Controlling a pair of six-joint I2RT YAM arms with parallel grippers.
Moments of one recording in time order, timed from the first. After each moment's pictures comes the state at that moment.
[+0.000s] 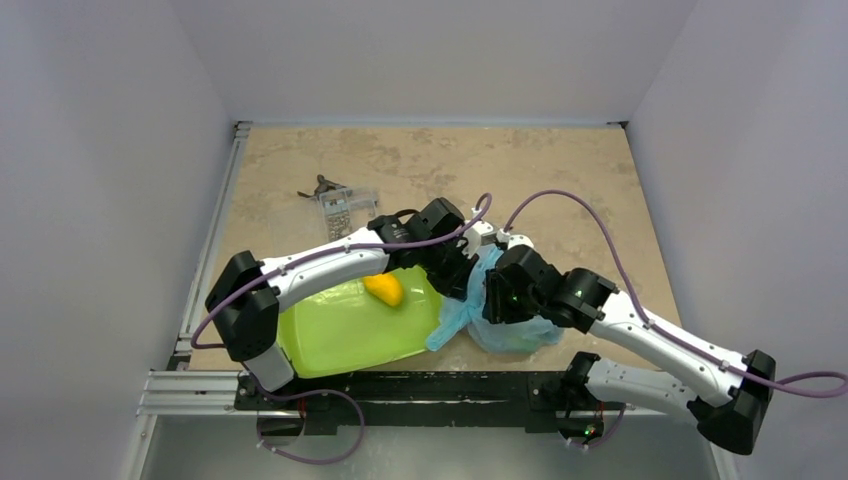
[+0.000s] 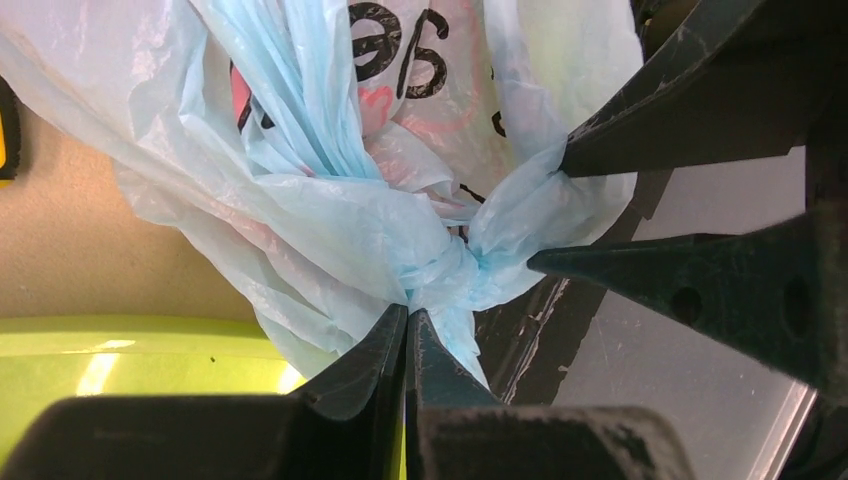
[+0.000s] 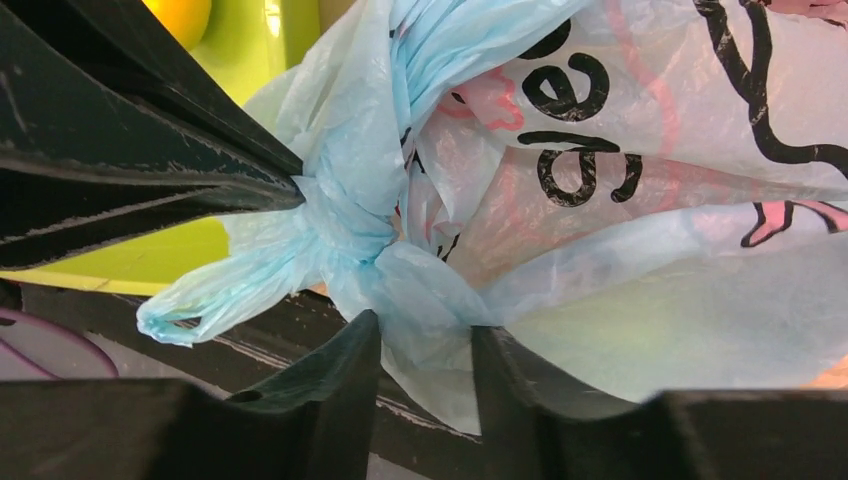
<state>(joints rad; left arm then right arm) -0.96 1.67 1.33 -0.59 0.42 -0.16 0.90 0.95 0.85 -0.90 0.13 0.70</state>
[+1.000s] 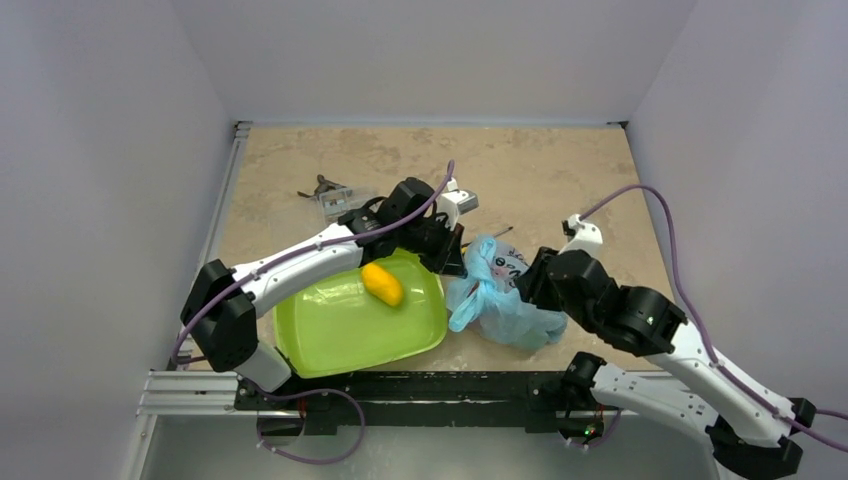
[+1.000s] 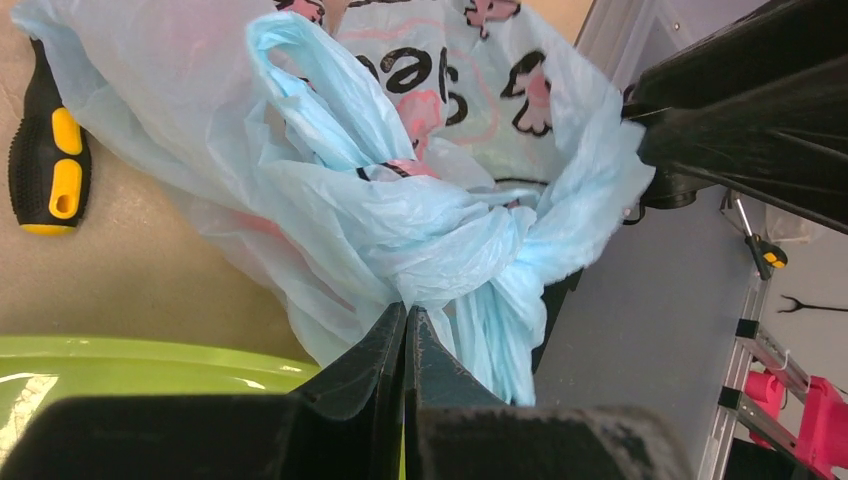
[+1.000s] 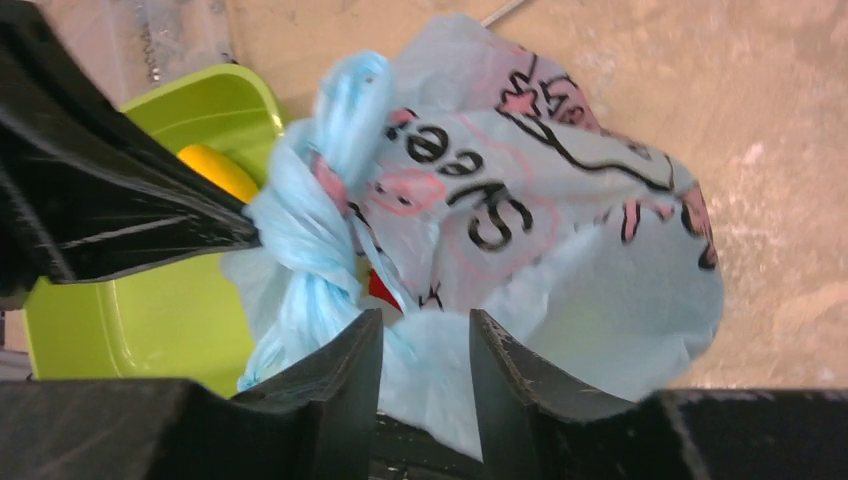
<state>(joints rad) -0.83 1.55 1.24 -0.38 0.53 -0.31 0.90 0.67 0.92 -1.02 0.48 0.91</state>
